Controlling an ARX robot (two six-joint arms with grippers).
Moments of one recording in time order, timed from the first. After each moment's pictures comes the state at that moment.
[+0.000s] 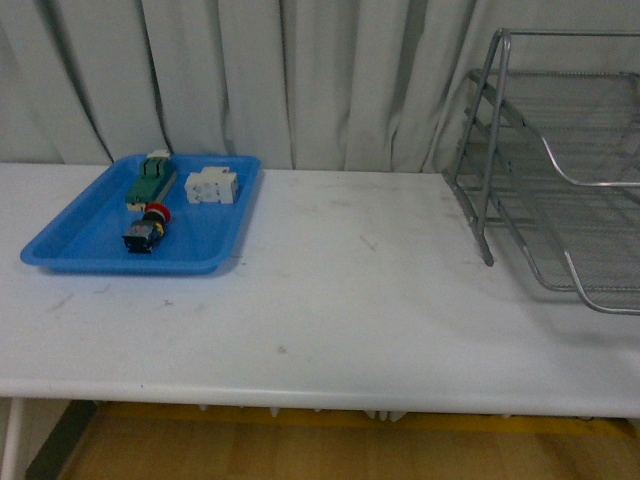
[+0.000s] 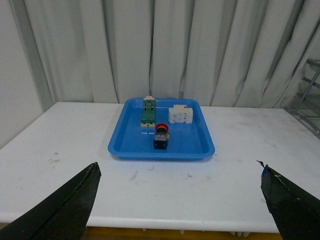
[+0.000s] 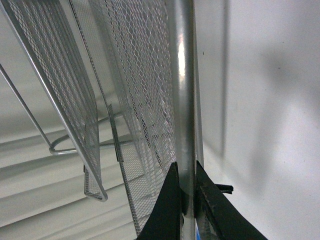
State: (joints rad) left arm 0.00 0.01 0.01 0.00 0.00 0.00; right arm -0.41 2.23 0.55 1.35 -0.48 1.56
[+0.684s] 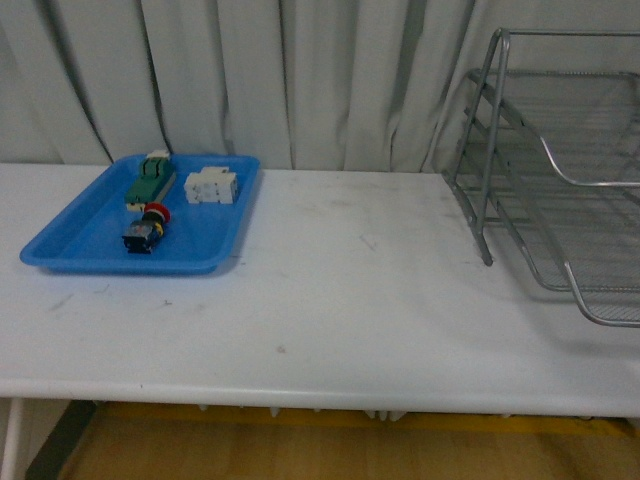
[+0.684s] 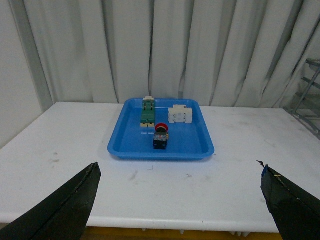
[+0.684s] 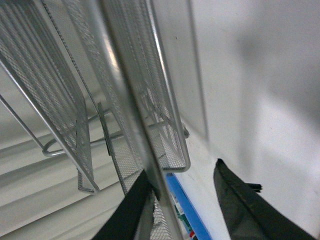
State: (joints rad) left arm 0.00 0.01 0.01 0.00 0.00 0.00; right arm -0.41 2.21 0.49 1.33 -0.50 1.62
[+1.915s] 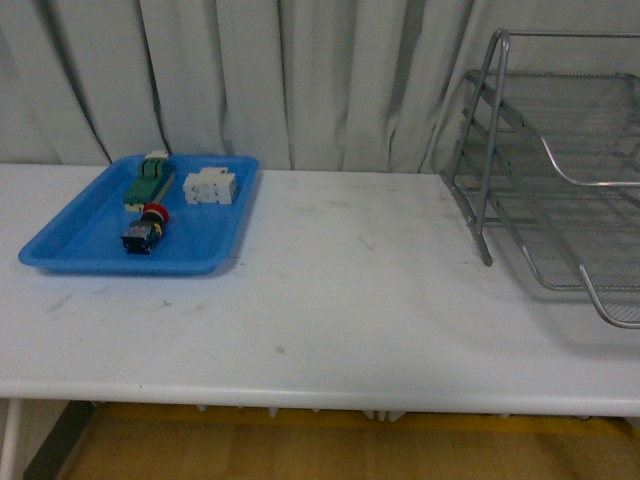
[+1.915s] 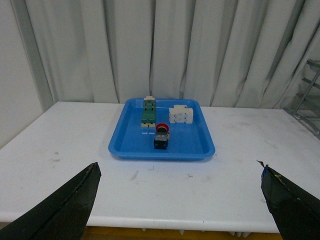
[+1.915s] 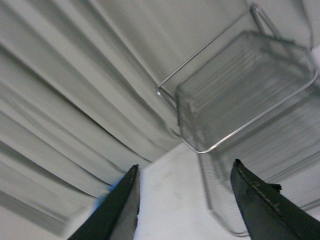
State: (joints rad) left arm 0.00 0.01 0.01 0.00 0.00 0.00; right arm -0.43 0.86 0.27 0.59 -0.44 0.86
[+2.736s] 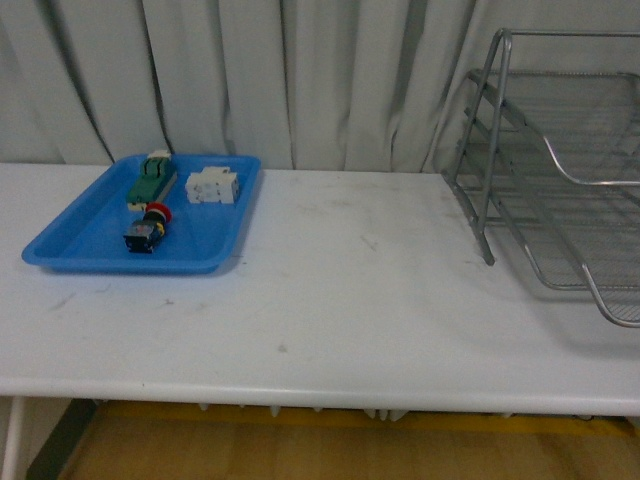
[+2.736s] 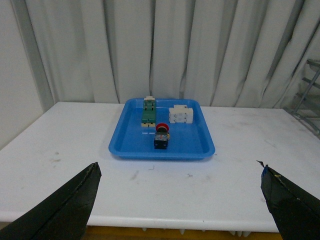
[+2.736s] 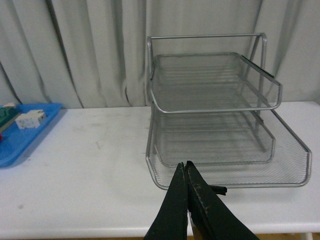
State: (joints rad) left arm 0.00 0.01 0.01 0.00 0.00 0.00; right arm 0.00 0.28 0.04 0.24 0.00 0.01
